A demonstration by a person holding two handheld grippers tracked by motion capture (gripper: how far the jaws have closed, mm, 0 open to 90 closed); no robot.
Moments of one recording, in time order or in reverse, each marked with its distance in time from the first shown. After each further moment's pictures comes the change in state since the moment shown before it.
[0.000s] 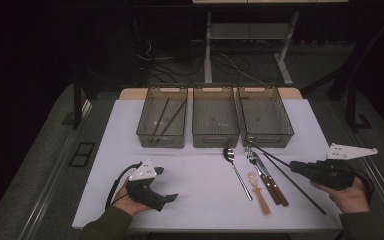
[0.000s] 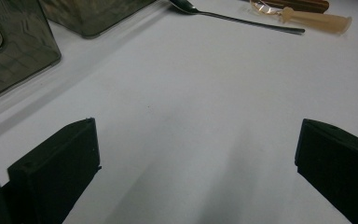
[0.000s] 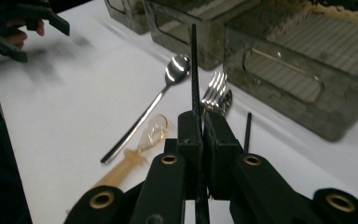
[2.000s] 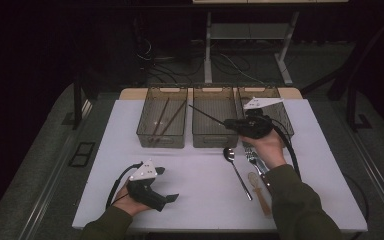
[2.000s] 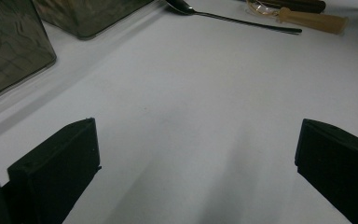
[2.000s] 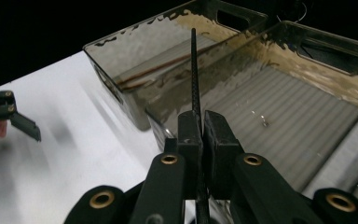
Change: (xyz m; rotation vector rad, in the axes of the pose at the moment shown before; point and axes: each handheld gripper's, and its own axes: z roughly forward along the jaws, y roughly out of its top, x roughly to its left) left arm -0.001 0.000 0.003 -0.010 -0.009 -0.004; right arm 0.032 0.137 0.158 -0.002 -0.008 -0.019
